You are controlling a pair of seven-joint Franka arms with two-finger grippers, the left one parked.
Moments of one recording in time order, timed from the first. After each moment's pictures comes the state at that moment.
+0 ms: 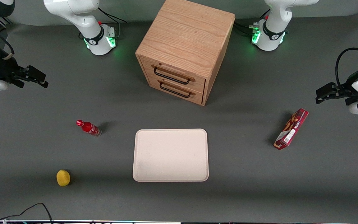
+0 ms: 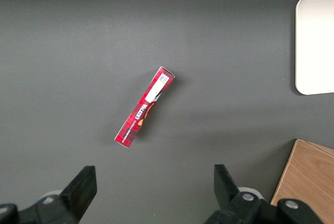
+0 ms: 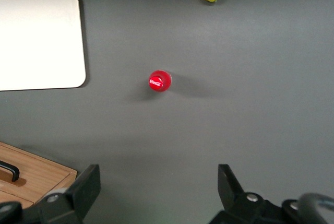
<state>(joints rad) 0.09 -0.15 -0.08 -1.81 0.02 1.67 0.07</state>
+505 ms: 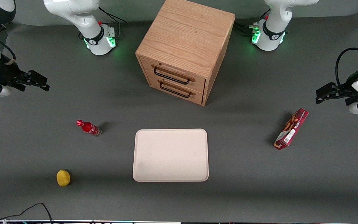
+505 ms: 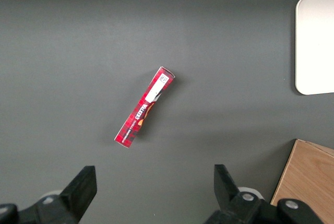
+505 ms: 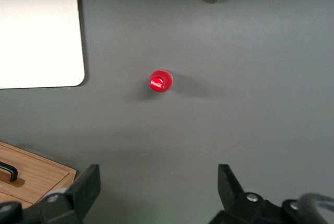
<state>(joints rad) 0.09 -0.10 -0.07 -1.78 0.02 1.66 0.07</state>
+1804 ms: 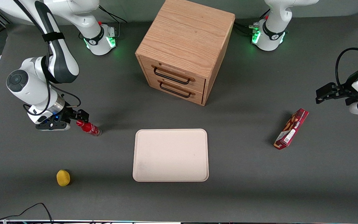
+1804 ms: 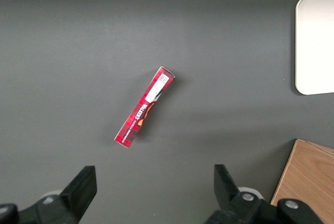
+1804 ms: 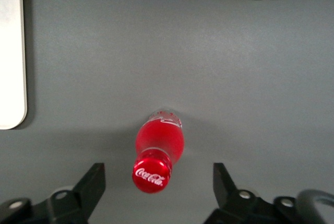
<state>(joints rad) 0.09 0.12 -0.04 -2.20 0.02 2.40 0.05</state>
